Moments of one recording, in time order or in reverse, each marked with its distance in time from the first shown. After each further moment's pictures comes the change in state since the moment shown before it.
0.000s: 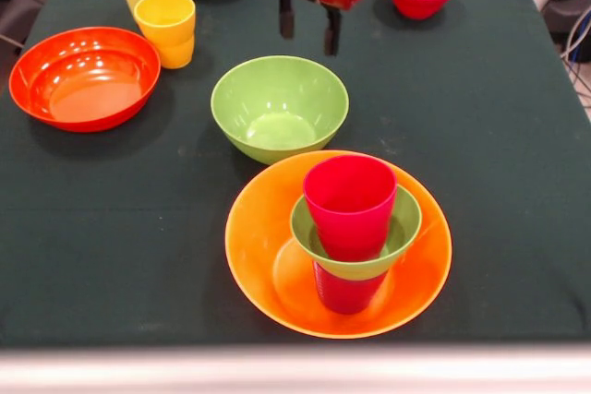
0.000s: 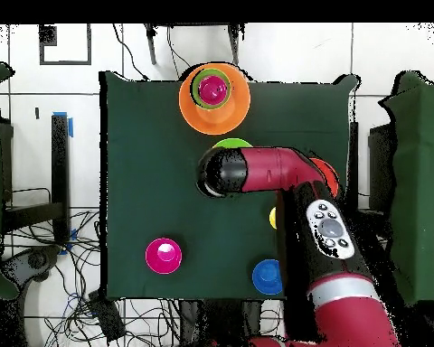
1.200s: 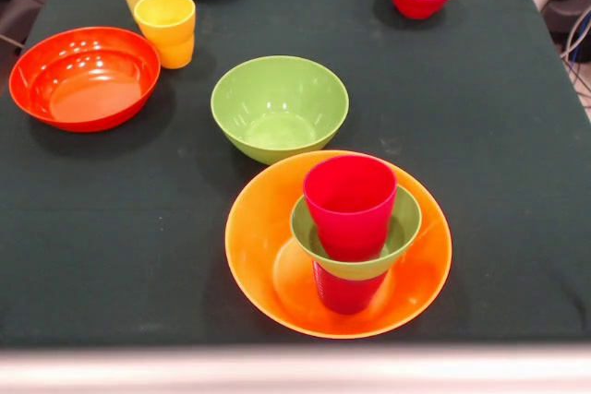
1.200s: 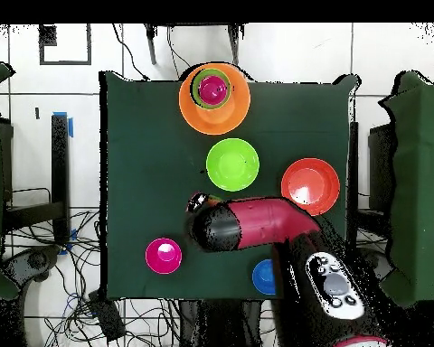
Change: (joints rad) arm -0.074 -0.211 0.100 0.379 -0.040 -0.204 0.000
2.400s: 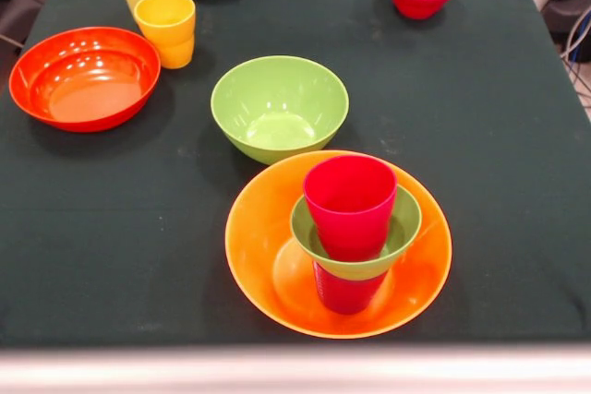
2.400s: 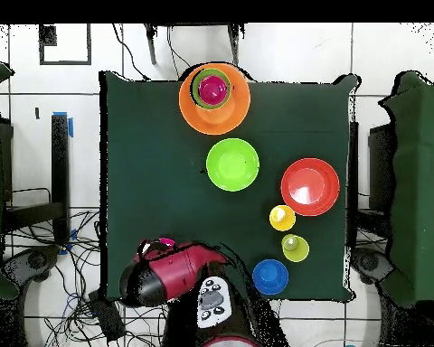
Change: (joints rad) arm 0.430 0.081 -0.275 0.148 0.017 -0.335 0.000
